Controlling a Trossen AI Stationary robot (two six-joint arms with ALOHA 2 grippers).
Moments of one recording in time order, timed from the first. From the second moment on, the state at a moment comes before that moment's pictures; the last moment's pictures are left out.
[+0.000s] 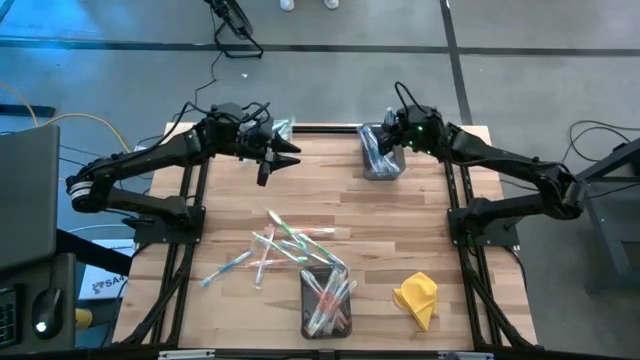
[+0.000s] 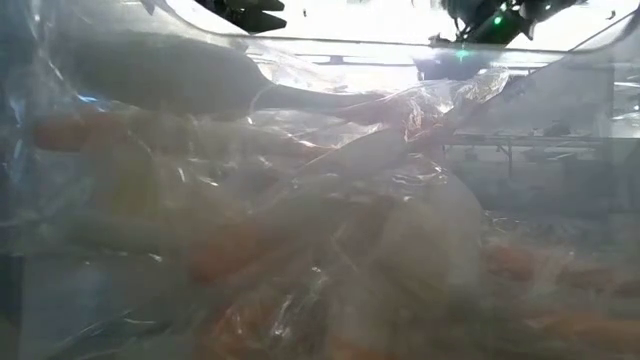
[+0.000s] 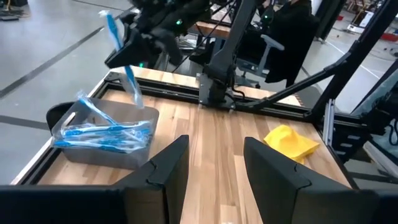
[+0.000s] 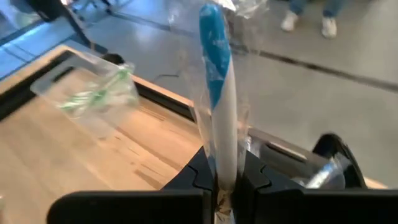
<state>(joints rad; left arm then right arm) 0.43 1.12 1.05 -0.15 0.43 -0.06 -0.58 1.17 0.90 -0.24 0.23 0.35</state>
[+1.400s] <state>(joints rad) 0.43 1.12 1.06 -0.21 0.43 -0.06 -0.70 1.43 0.90 -0.35 0.25 0.44</state>
